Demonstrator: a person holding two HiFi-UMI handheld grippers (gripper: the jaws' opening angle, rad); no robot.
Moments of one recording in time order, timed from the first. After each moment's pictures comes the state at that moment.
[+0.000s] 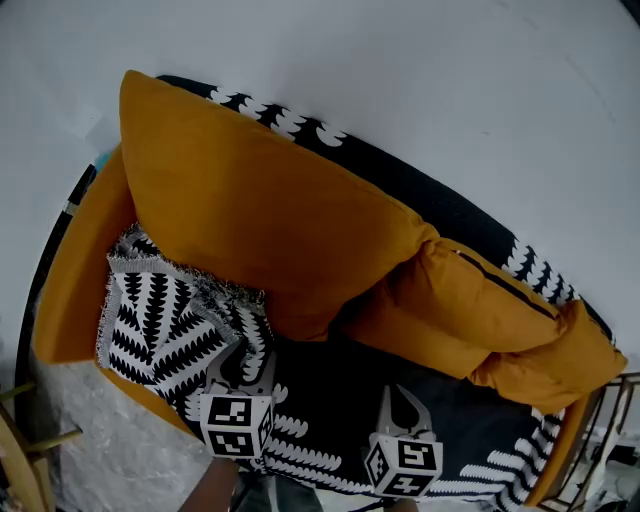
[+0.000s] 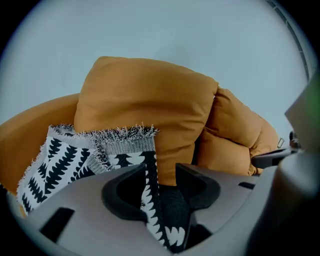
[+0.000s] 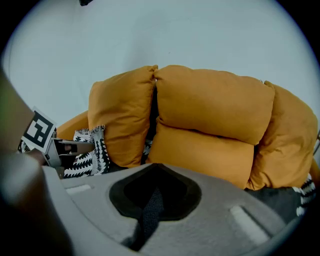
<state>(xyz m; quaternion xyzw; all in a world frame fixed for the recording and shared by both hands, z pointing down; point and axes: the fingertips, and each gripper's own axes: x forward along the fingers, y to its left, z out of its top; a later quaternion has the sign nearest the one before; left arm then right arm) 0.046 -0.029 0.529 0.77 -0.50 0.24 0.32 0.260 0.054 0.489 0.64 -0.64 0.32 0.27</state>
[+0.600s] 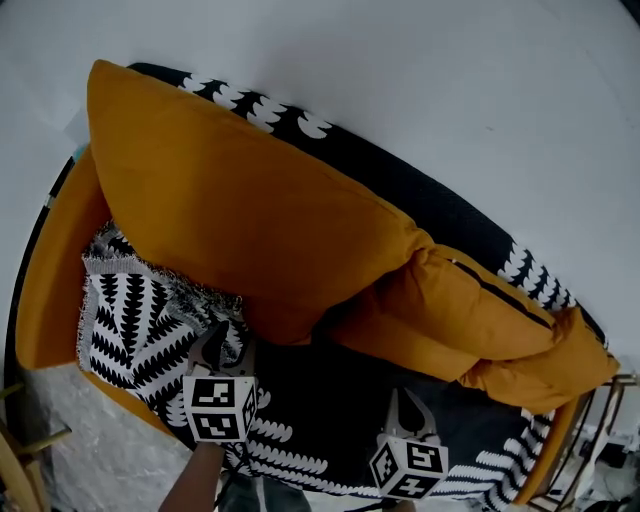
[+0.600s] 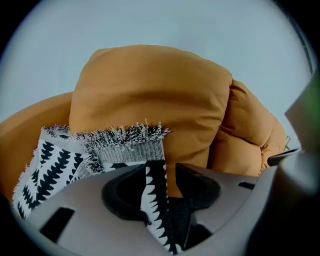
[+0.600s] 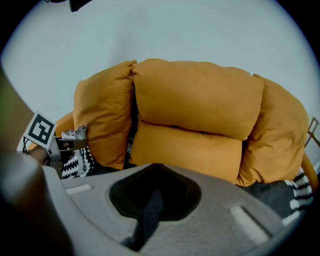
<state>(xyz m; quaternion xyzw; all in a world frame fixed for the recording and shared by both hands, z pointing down) 0.046 -0.073 0.556 0.75 -0.52 0.26 0.31 0.303 0.050 0.505 0.67 -0.59 0.35 0.27</state>
